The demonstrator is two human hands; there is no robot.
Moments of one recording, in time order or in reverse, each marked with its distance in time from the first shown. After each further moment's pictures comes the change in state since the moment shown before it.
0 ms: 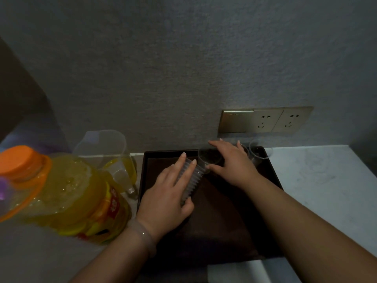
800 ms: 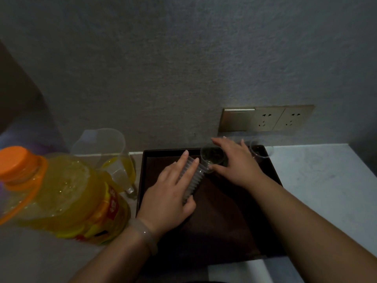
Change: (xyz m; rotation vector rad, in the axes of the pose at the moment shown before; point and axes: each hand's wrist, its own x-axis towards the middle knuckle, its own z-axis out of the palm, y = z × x) left_hand 0.004 -0.001 0.002 -0.024 0.002 0.013; right_hand -0.003 0.003 -0.004 -0.019 -0.003 0.020
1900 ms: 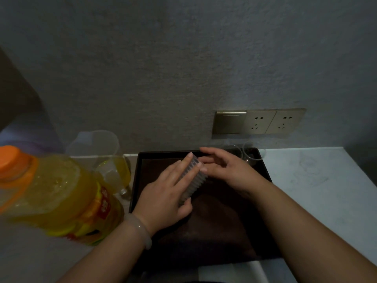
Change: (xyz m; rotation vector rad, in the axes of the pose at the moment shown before) left_hand 0.010 0.008 -0.002 0.079 0.012 0.153; right_hand -0.027 -0.020 -0.029 1.027 -0.303 0.209
